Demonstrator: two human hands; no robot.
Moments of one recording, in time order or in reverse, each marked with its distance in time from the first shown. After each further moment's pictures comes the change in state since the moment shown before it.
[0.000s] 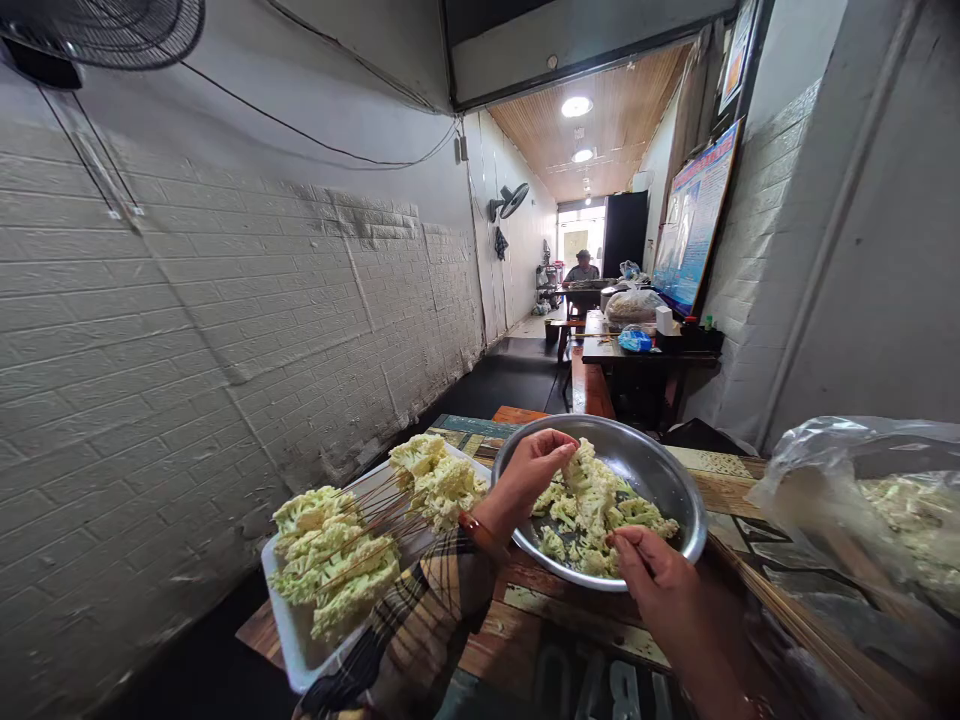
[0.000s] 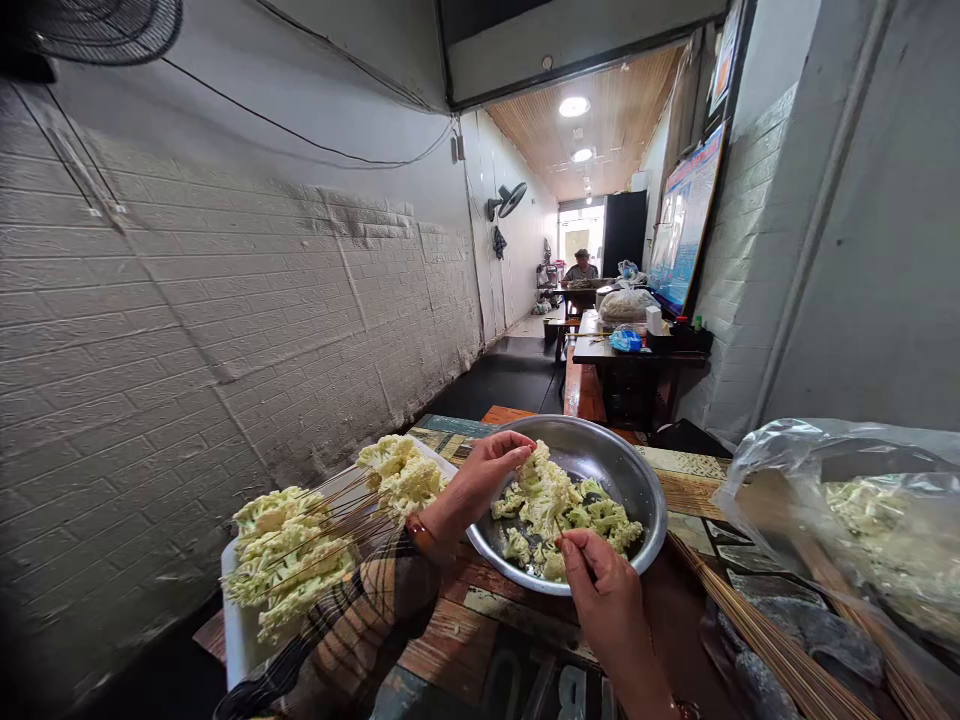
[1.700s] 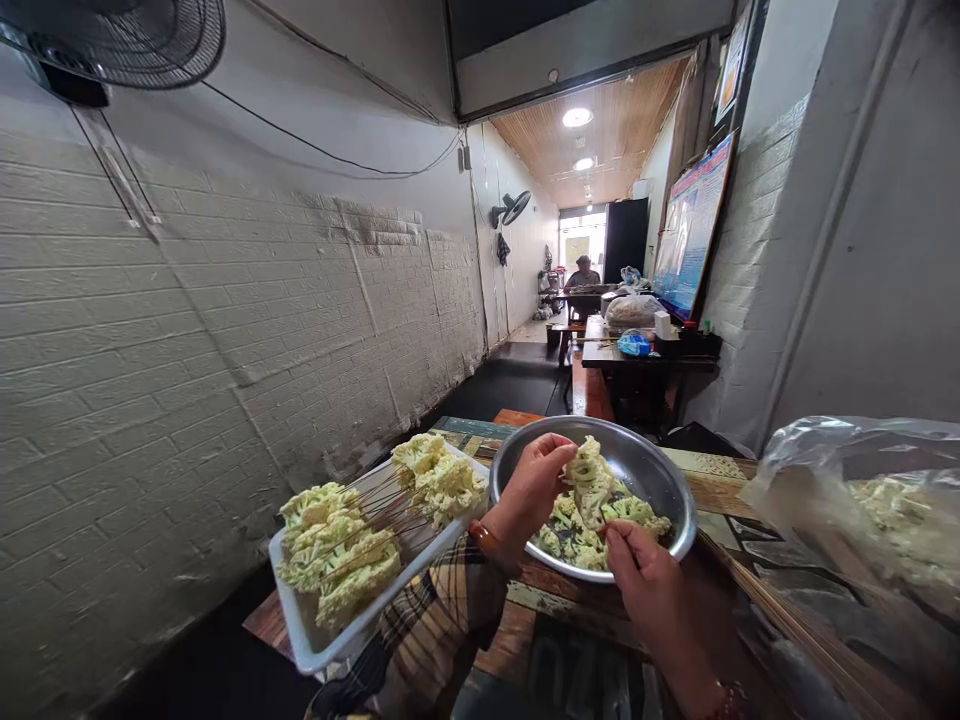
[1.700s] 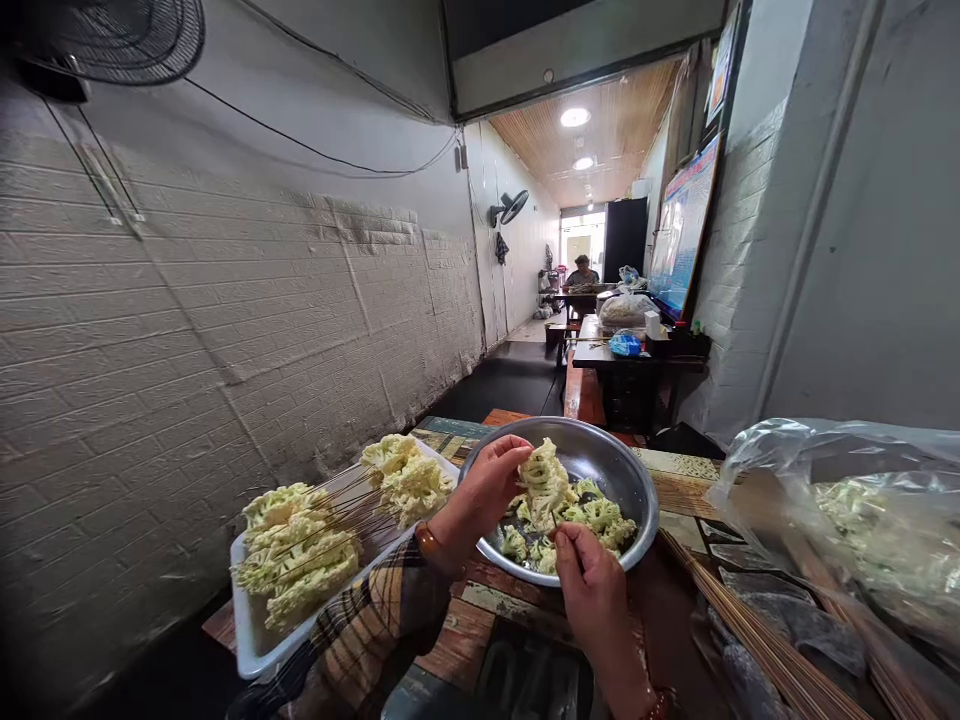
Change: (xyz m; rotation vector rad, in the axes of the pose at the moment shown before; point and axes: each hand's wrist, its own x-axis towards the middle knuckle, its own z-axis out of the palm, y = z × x) left_hand -0.022 0.010 0.028 -0.327 0.074 -0.135; right_hand -0.003 -0.001 0.006 0.050 0.042 -0.011
